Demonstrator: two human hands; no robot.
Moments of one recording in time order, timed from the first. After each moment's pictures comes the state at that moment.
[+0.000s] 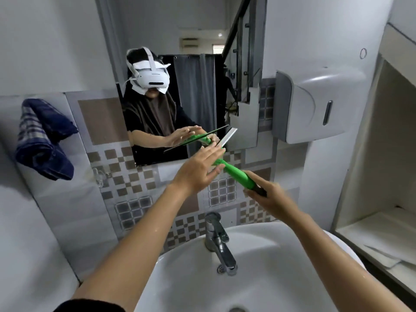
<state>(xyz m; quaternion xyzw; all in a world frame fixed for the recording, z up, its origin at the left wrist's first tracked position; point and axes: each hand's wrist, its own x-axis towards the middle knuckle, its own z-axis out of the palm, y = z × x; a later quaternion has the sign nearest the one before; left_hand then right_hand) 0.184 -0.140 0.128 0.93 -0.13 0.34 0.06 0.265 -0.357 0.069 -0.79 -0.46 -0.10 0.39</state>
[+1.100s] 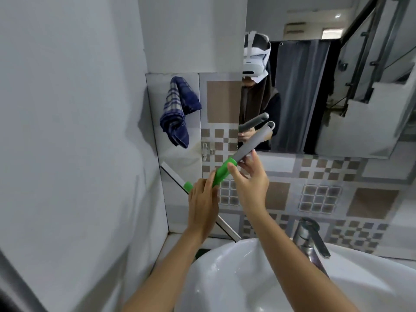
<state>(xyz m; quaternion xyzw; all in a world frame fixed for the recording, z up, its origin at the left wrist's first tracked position) 0.007 -0.066 0.028 0.80 0.25 0.52 0.14 0.090 -0.136 0.096 -0.56 -0.38 0.05 0.73</state>
